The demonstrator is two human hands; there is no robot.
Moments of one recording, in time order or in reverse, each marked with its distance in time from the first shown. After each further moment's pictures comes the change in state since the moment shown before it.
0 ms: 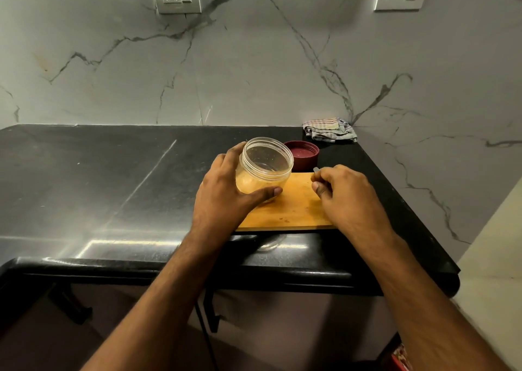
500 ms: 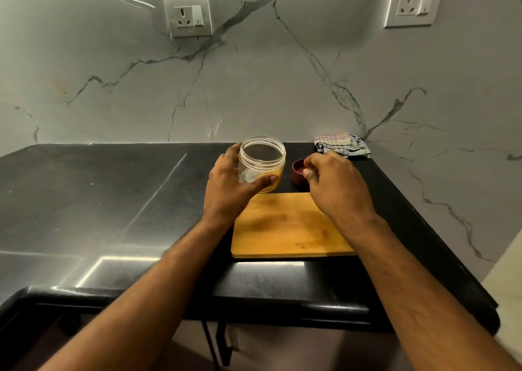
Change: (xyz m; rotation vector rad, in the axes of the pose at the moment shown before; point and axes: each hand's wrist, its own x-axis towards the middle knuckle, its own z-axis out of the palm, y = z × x) left_hand 0.067 -0.046 0.011 -0.103 0.072 -0.031; right_hand 0.056 -0.040 0.010 -0.007 0.092 -0.037
